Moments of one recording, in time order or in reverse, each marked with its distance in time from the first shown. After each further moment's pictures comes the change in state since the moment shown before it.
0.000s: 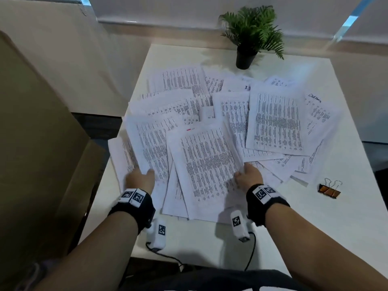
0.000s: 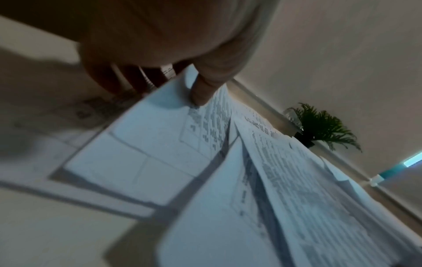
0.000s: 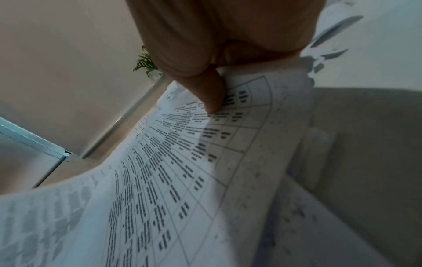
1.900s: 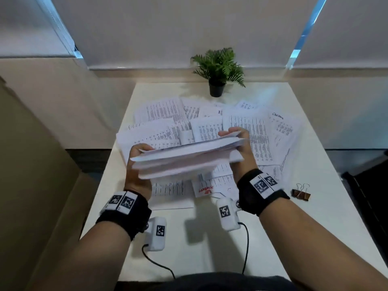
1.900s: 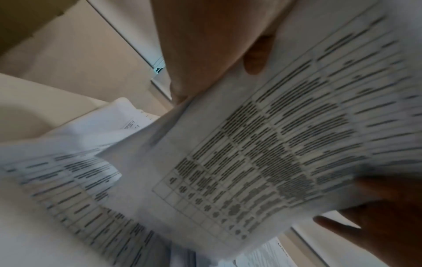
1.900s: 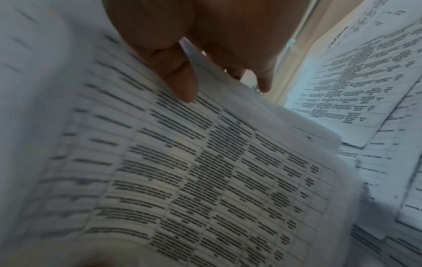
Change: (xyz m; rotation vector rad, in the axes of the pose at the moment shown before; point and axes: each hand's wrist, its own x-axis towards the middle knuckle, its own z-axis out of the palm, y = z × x) left_hand -0.096 0.103 -0.044 -1.065 -0.363 0.582; right_hand -0.074 -0.088 -0.120 1.079 -0.004 -0.419
